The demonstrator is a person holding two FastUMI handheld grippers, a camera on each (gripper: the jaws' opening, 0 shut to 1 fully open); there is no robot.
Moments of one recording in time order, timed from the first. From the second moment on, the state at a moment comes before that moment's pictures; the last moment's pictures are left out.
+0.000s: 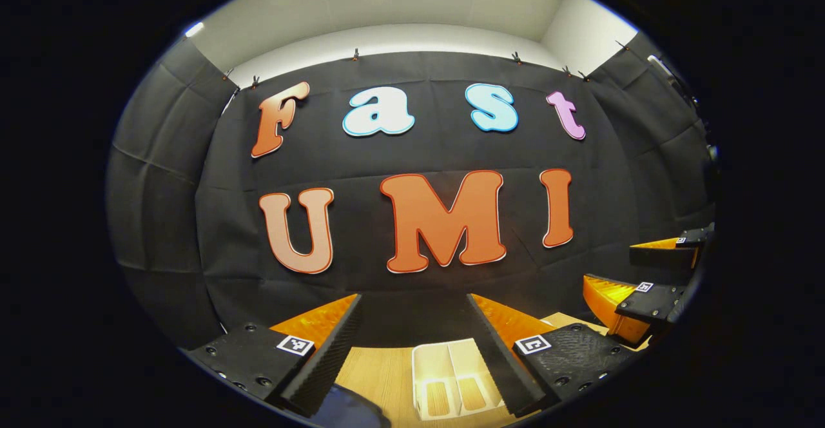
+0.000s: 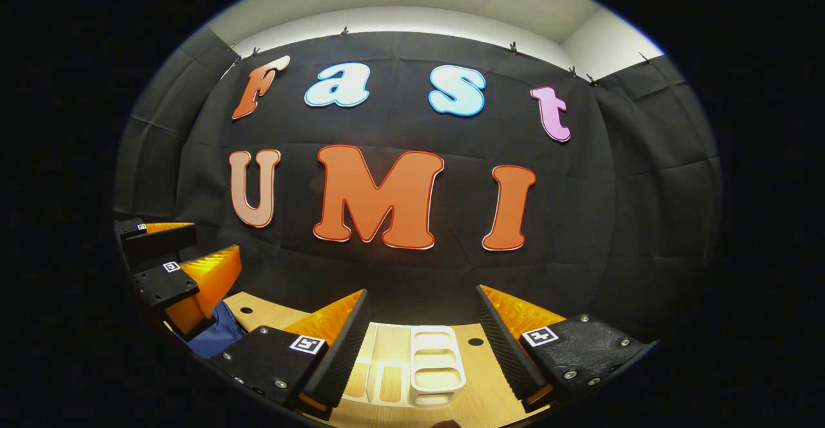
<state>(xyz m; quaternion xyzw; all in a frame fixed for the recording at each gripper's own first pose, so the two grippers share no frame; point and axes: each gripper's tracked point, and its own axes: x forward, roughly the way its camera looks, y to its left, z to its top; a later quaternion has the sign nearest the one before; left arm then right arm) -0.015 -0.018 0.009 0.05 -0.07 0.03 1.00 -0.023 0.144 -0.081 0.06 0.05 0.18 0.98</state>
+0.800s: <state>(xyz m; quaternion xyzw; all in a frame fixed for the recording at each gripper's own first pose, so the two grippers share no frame) -0.005 -0.034 0.010 0.06 -0.08 0.00 1.00 -0.020 0.114 -0.082 0.05 0.05 0.13 0.99</state>
